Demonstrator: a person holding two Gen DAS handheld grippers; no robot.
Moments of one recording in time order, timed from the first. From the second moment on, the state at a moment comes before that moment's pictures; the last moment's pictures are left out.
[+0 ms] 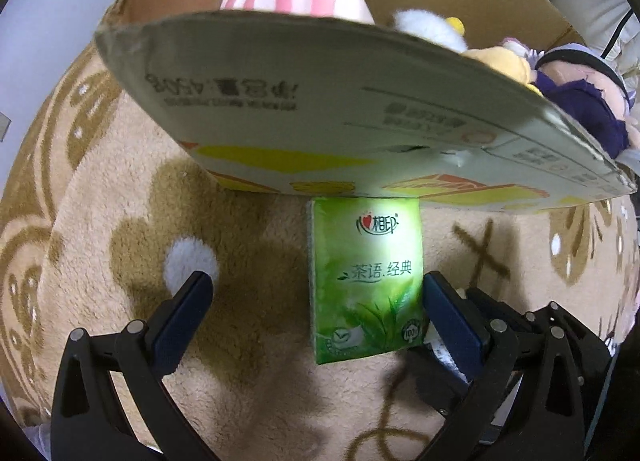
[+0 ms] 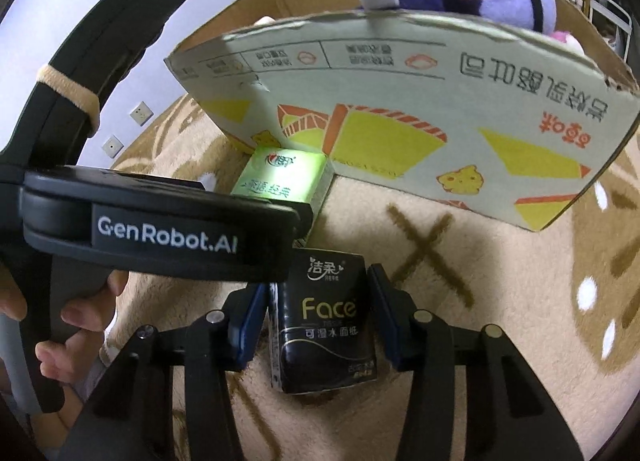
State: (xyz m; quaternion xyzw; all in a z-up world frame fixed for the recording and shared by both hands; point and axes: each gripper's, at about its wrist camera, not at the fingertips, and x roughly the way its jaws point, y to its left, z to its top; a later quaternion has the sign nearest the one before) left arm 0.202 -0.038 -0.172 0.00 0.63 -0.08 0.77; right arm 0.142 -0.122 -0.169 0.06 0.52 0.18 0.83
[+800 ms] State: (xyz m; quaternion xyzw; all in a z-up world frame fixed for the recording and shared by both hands) left arm 0.148 -0.031 -0.122 0.06 0.56 -0.02 0.83; right arm 0.130 -0.148 -0.149 0.03 0.50 0.11 0.86
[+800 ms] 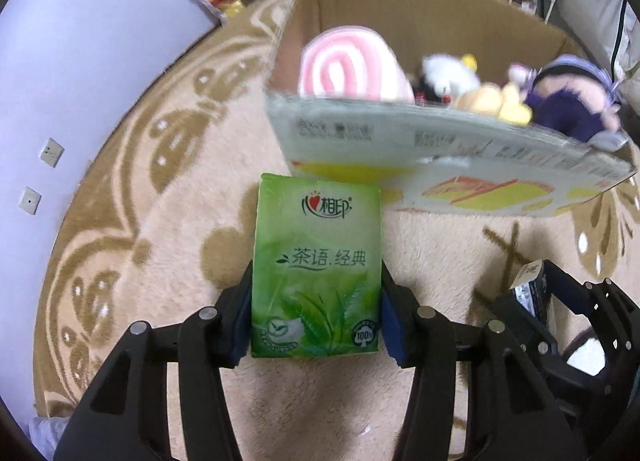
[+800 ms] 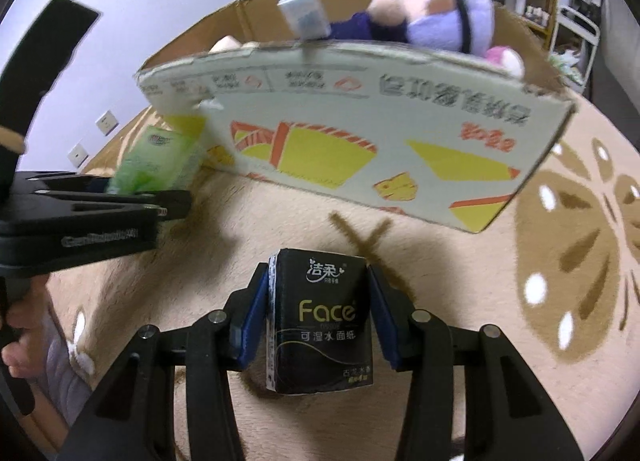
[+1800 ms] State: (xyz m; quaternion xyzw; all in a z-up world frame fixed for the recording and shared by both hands) left arm 0.128 -0.011 -0.009 0.05 0.39 0.00 0.92; right arm 0.099 -0.156 -0.025 0.00 0.31 0.02 0.95
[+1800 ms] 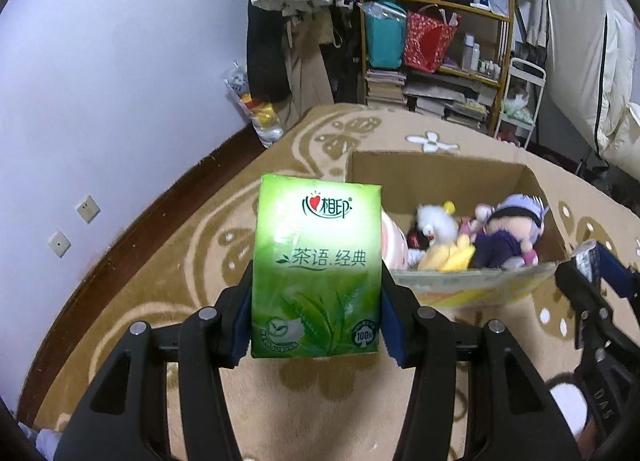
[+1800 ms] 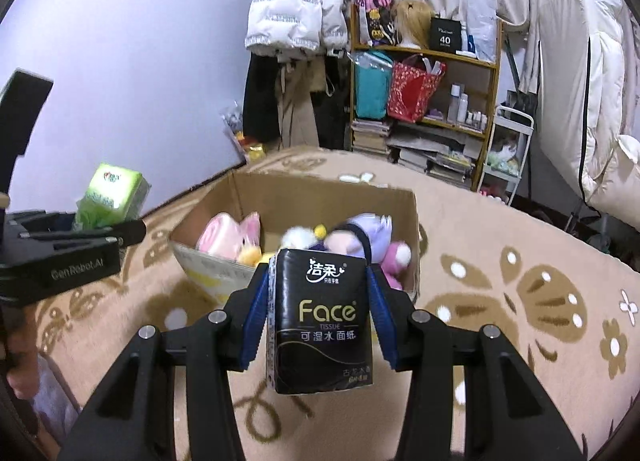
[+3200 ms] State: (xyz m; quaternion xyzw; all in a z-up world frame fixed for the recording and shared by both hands) left arm 0.199 -0.030 -0.035 0.06 0.39 0.00 0.92; right arm 0.199 -0.175 -0.040 0.04 0.29 0.09 0.95
